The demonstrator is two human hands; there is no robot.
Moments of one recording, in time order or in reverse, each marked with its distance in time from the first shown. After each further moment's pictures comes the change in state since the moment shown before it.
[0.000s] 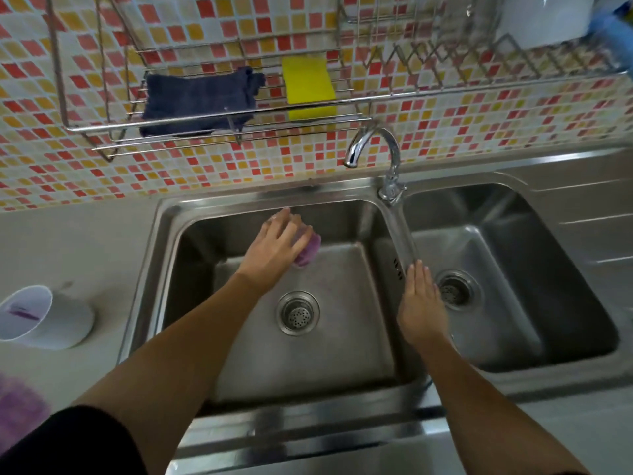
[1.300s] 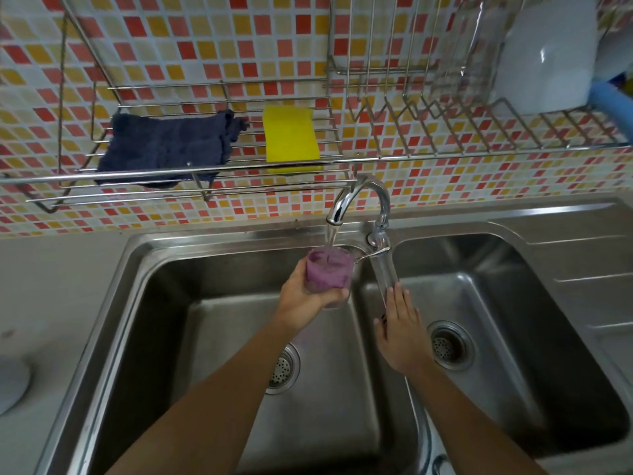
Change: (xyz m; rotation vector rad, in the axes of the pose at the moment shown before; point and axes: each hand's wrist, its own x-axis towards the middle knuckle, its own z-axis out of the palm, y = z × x) left_hand 0.071 0.059 0.020 -1.661 -0.074 -0.807; right_hand 0.069 0.001 -0.006 0.090 -0.029 -0.138
